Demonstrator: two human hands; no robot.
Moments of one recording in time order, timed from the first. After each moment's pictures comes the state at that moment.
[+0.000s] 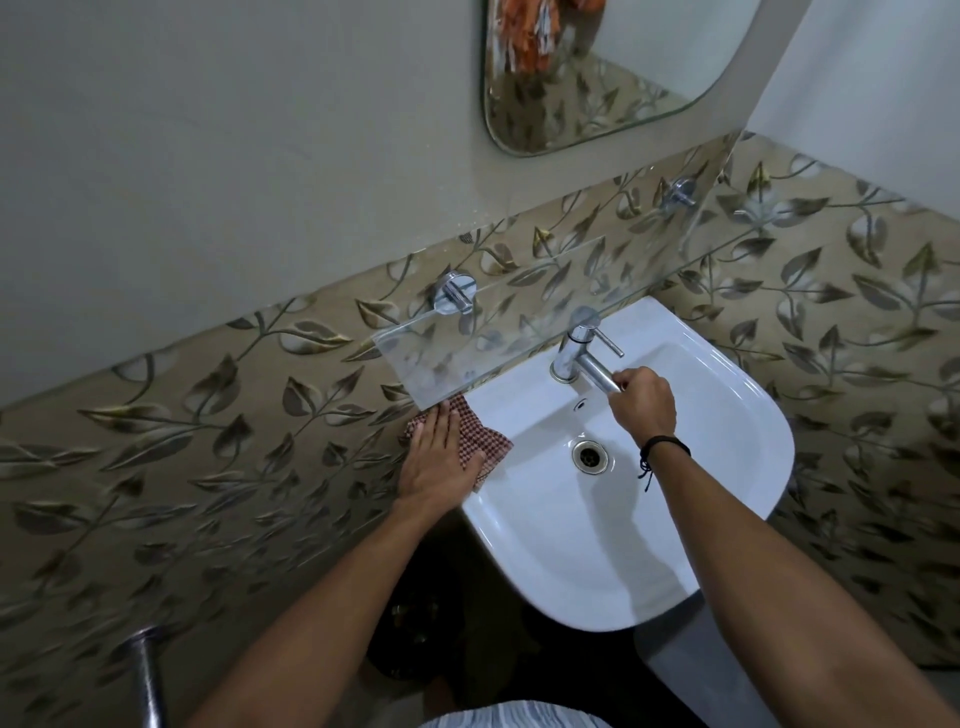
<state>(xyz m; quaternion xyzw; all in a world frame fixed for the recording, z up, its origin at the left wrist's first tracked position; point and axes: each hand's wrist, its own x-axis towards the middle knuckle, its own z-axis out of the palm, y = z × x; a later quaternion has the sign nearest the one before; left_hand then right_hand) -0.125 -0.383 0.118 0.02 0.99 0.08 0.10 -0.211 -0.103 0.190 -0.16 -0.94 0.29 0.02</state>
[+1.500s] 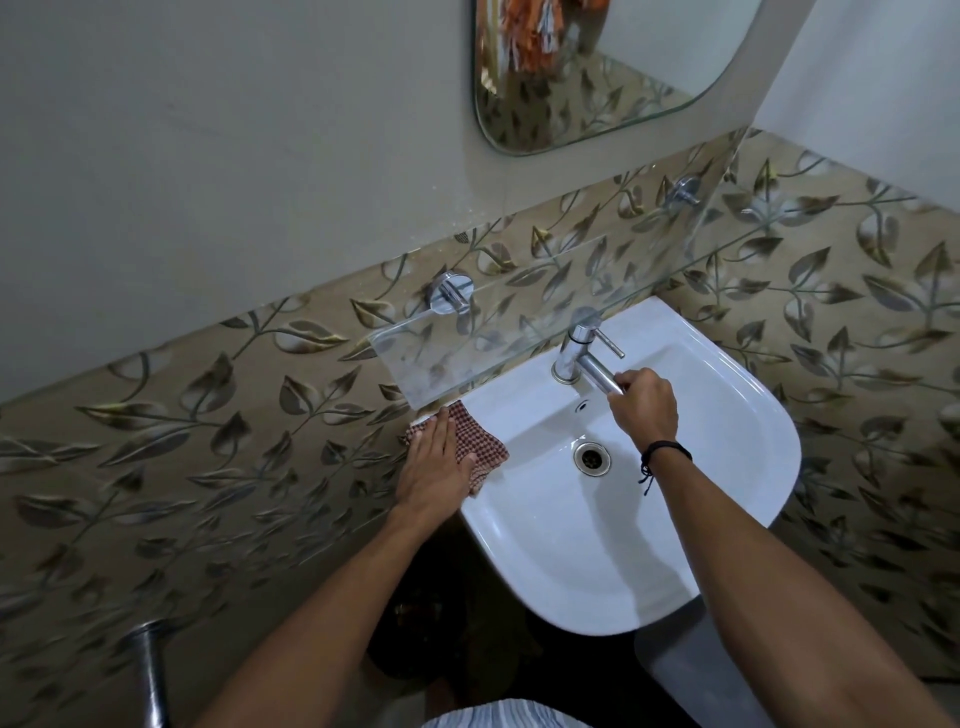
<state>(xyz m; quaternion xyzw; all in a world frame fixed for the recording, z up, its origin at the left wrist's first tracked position) -0.116 -0.376 0.117 -0.01 0.99 0.11 0.08 -0.220 -0.093 0.171 -0.16 -0.93 0.32 0.03</state>
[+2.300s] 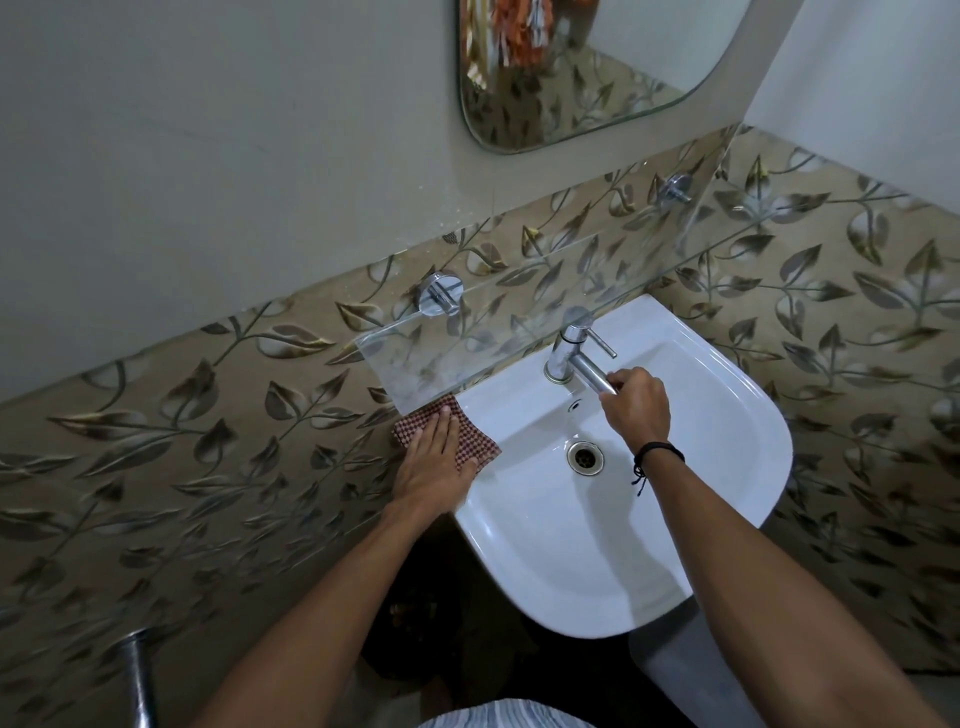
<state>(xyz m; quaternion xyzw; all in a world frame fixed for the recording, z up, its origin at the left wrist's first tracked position) -0.126 -0.373 0.117 0.02 0.99 0.07 0.13 -0.226 -0.090 0.160 -0.15 -0.94 0.30 0.03</state>
